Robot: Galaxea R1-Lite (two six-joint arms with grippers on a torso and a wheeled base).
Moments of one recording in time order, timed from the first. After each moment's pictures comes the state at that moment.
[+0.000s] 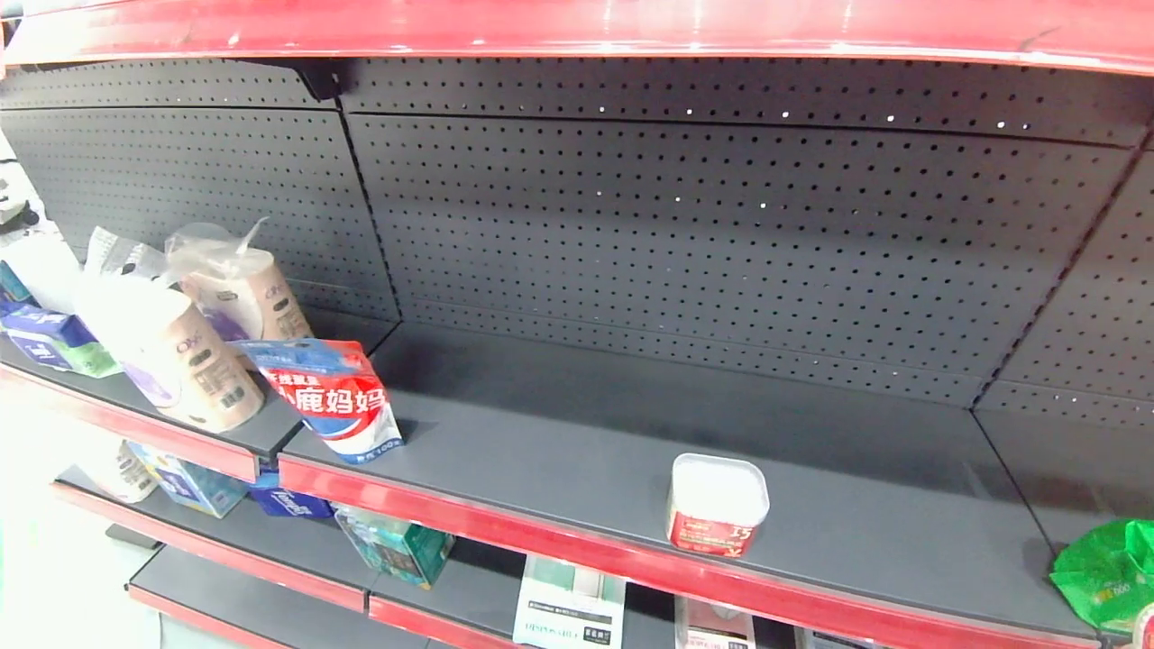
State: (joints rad) left arm -0.01 0.00 0.00 0.00 -0.04 -0.02; right arm 0.10 0.10 -0.02 -0.03 -0.20 -0.15
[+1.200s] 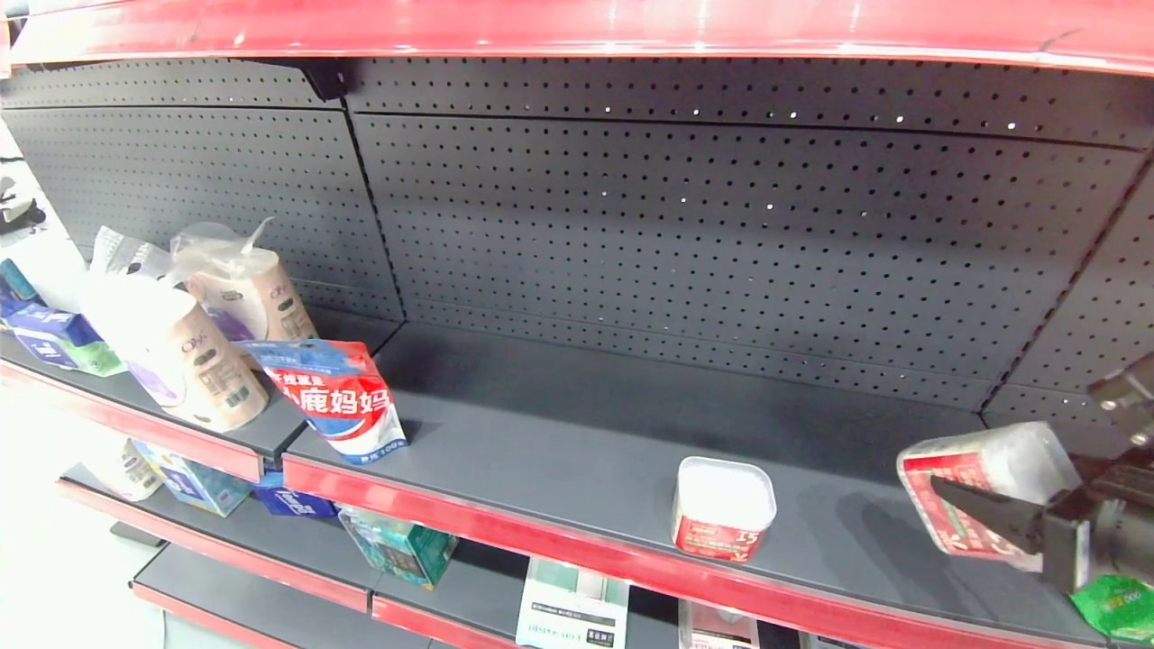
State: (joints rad) left arm 0.00 0.00 0.00 0.00 -0.04 -0.01; right arm 0.14 1.14 -0.39 -0.29 0.15 -0.20
